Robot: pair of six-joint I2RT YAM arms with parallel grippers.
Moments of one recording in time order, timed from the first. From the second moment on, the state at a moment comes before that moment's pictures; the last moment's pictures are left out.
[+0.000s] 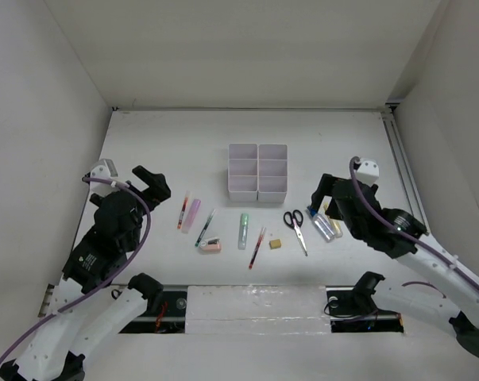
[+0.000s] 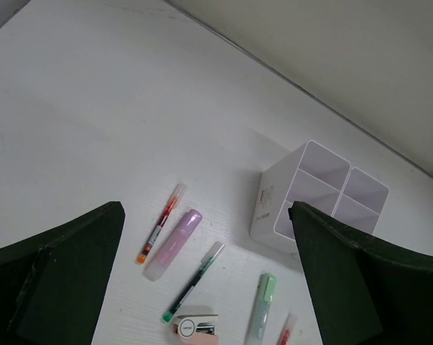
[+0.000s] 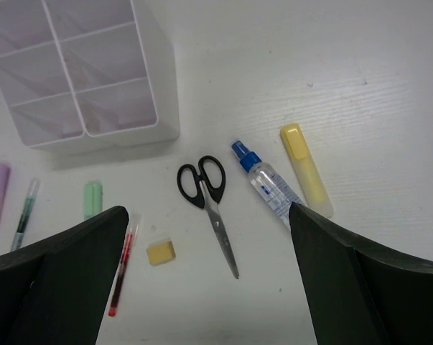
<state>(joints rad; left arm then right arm) -0.54 0.57 0.94 -0.69 -0.64 -0.67 0.80 0.82 1.01 -0.84 0.65 0.72</state>
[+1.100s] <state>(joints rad) -0.54 0.49 0.92 -0.64 -0.51 -0.61 0.47 1.20 0.68 -0.50 0.33 0.87</state>
